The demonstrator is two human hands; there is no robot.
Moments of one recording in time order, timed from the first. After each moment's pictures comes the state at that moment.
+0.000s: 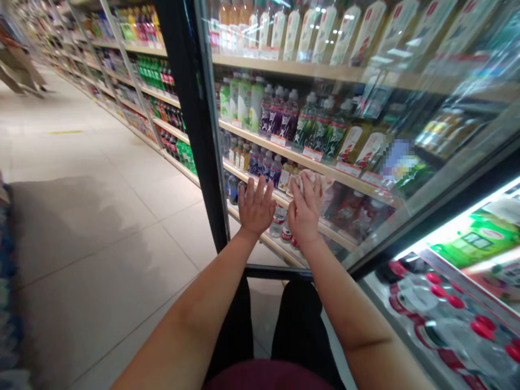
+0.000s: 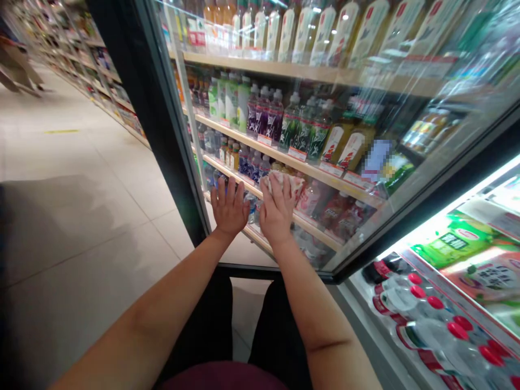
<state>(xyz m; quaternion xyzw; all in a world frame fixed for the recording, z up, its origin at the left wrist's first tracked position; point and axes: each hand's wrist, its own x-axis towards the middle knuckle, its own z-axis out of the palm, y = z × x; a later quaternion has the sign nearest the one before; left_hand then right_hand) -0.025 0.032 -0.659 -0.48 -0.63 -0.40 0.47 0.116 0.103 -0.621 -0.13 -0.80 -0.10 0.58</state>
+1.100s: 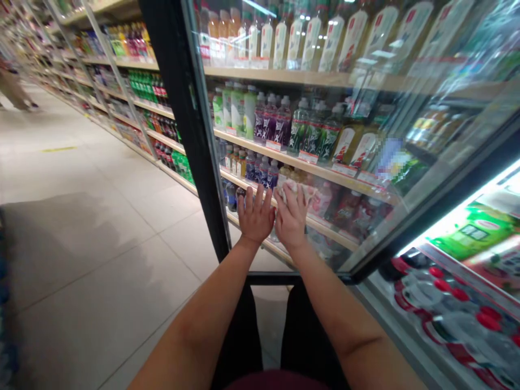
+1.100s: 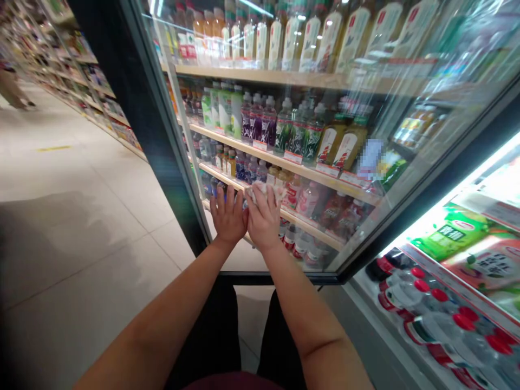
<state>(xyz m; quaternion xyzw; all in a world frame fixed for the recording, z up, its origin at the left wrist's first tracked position) -0.027 0.031 -0.662 -0.47 -0.63 -0.39 0.48 0.088 0.087 -0.614 -0.12 -0.79 -0.09 0.59</state>
